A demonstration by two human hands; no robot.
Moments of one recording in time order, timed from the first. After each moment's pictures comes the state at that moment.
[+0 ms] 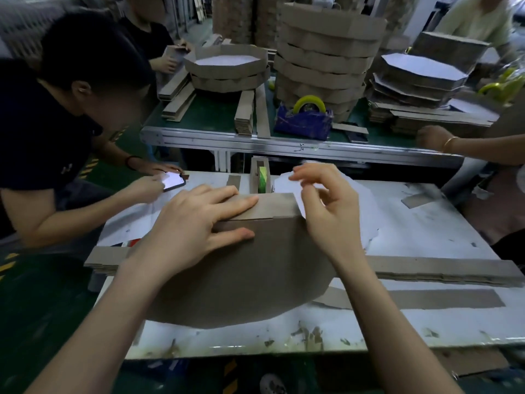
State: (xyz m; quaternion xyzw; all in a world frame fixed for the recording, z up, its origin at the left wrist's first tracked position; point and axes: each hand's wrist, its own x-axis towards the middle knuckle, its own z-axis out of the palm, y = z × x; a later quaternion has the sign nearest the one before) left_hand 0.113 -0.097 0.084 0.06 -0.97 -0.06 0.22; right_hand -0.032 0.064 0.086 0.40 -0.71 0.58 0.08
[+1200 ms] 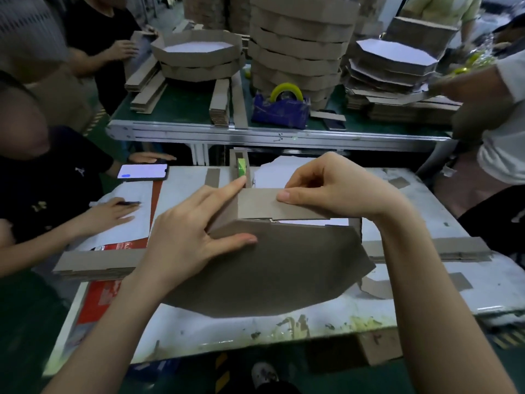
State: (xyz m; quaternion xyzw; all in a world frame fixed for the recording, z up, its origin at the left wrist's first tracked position) left_hand 0.099 -0.072 0.061 0.08 -0.94 -0.22 0.26; right_hand -0.085 0.099 0.143 0.50 -0.81 0.26 -0.19
